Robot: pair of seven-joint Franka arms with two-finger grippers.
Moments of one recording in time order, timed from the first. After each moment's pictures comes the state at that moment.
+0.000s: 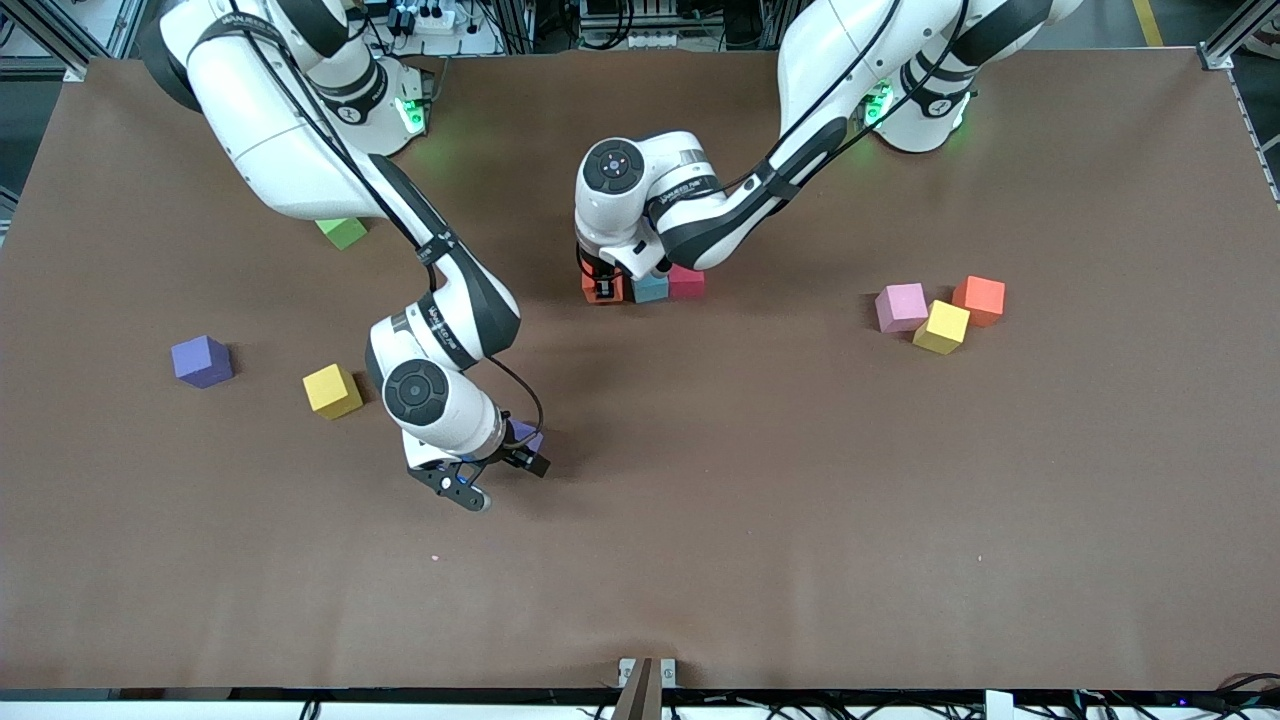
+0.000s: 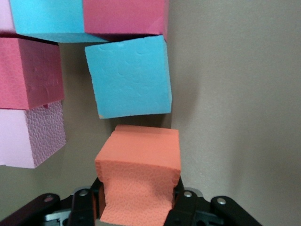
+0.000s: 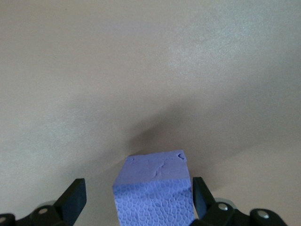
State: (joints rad) left arm -0.49 0.76 -0.60 -1.65 0.32 2.34 -2.82; right arm 0.25 0.84 0.23 -1.40 -0.13 2.25 0.99
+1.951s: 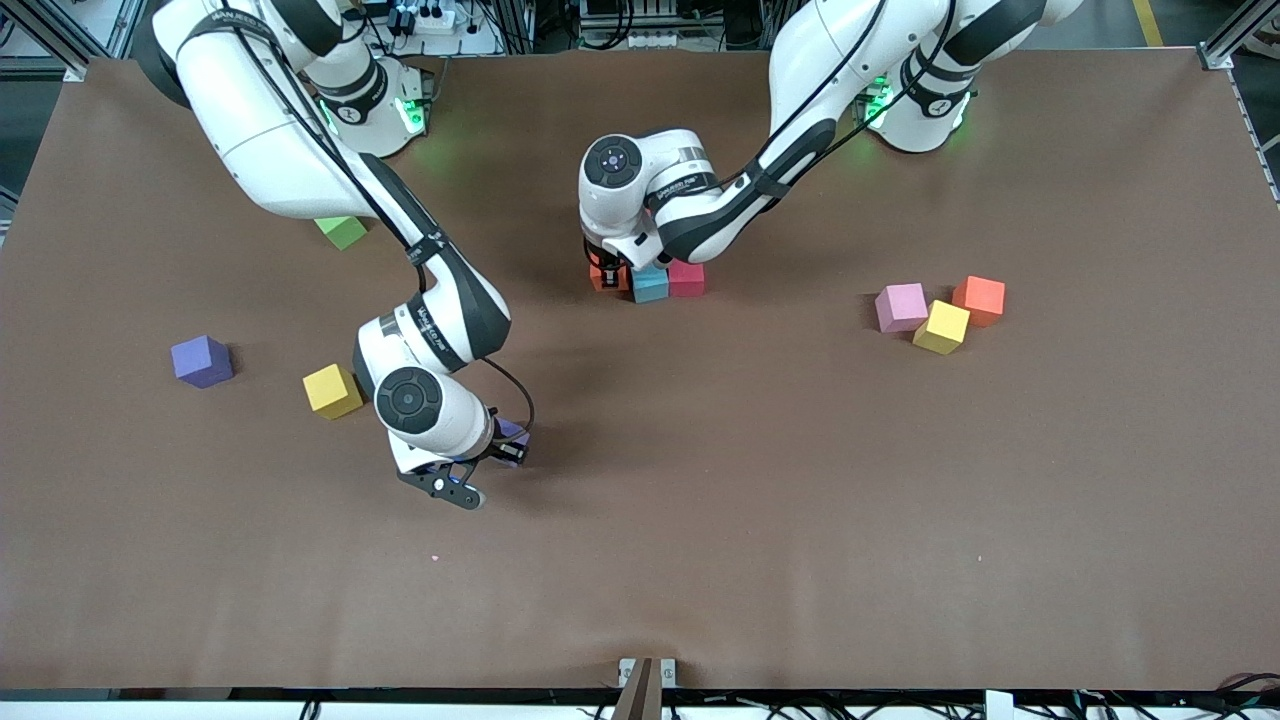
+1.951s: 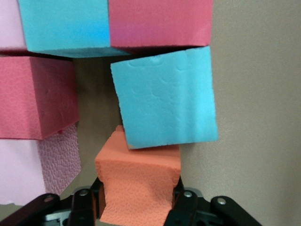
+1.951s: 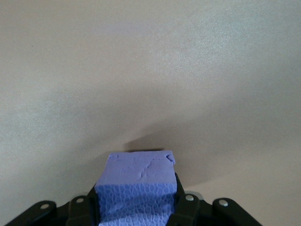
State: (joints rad) left arm -0.51 0.76 -0.59 -1.72 0.35 2.38 -2.83; right arm 0.23 0.82 0.24 -1.40 -0.15 2.15 0.88
